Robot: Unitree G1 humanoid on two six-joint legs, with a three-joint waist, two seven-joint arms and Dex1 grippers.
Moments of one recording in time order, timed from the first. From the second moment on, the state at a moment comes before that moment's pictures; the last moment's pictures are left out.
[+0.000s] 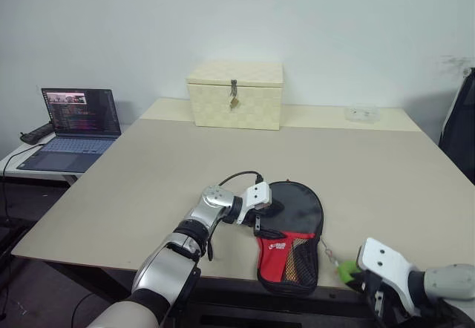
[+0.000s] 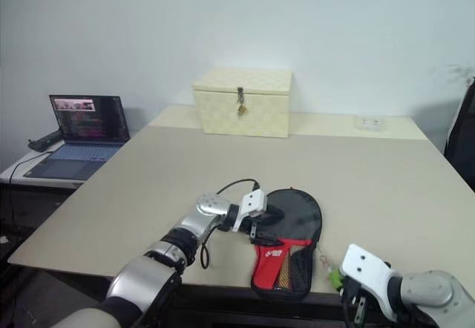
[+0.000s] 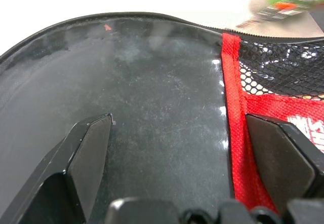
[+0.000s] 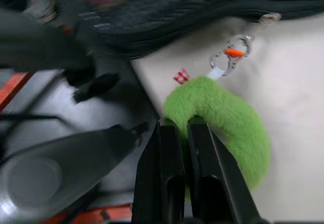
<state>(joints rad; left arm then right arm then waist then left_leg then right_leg) -0.99 0.17 -0.27 1.15 0.06 -0.35 -1.27 0.21 -1.00 -0.07 -0.92 0.32 0.94 0.81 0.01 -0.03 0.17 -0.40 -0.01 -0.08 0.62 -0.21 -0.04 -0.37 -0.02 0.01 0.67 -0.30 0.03</state>
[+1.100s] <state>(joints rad) -0.98 0.14 -0.24 1.17 0.07 -0.34 -1.21 0.09 -1.11 -0.13 -0.88 0.80 0.93 0.72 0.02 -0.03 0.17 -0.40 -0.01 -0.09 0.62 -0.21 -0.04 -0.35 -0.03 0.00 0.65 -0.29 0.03</state>
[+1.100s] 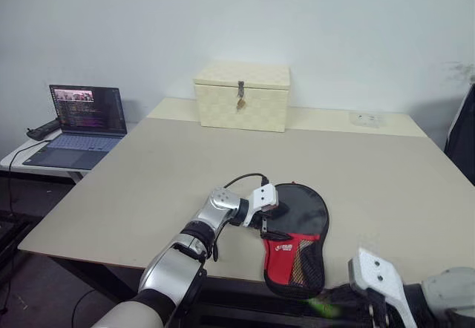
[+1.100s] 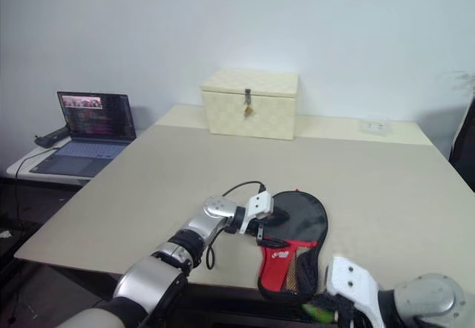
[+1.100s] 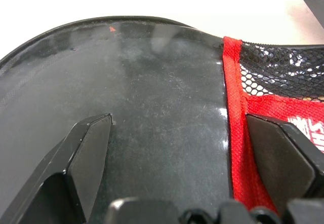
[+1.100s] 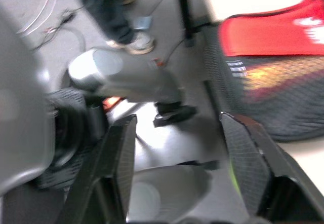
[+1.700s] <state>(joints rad) -0.49 0.54 0.10 0.09 -0.32 0.43 -1.16 -0.54 -0.70 0.07 0.28 0.34 0.32 0.85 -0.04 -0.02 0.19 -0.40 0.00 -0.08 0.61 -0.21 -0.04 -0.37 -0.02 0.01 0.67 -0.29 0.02</state>
